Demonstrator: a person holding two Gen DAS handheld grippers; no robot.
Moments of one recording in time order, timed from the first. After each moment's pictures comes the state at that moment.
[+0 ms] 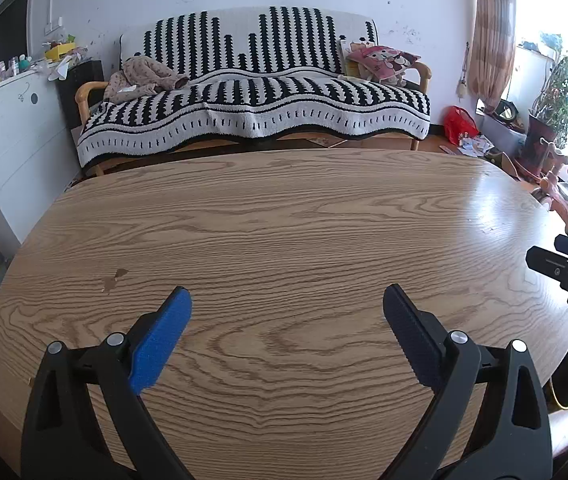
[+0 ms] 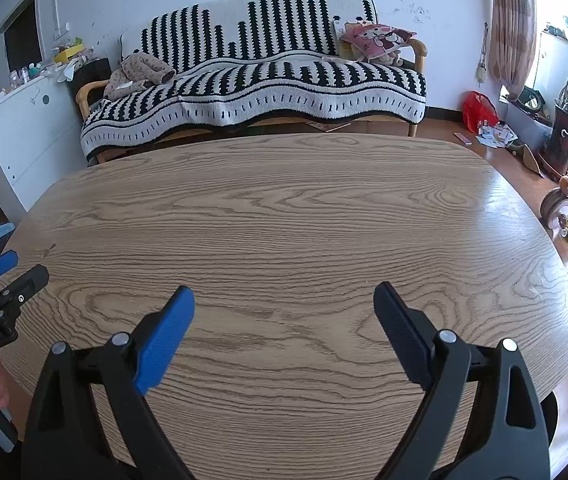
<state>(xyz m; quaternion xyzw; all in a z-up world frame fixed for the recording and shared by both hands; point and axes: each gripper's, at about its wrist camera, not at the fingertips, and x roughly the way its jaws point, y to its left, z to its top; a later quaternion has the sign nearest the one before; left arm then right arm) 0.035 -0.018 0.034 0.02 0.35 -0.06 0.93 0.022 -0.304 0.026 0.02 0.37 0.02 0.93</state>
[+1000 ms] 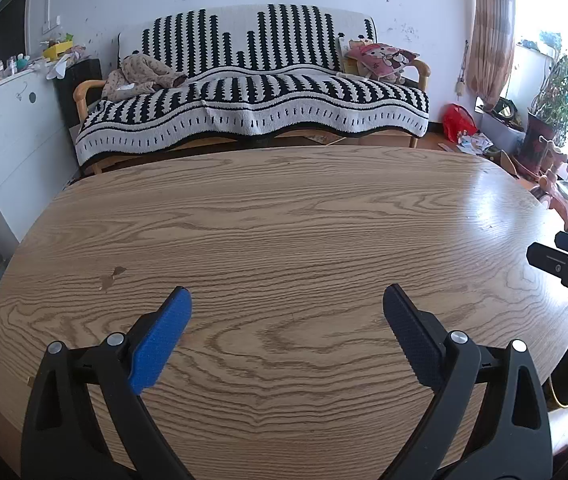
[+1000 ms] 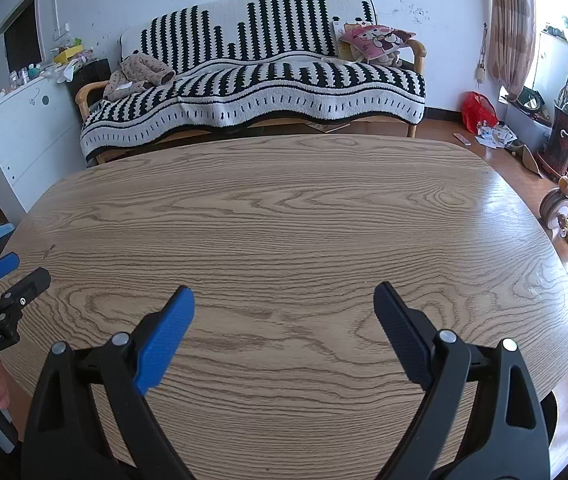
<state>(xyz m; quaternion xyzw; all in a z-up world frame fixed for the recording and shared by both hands) 0.035 -0.021 0.033 0.02 0.36 -0.06 0.93 0.022 -0.306 0.028 0.02 0.37 0.02 0.93</state>
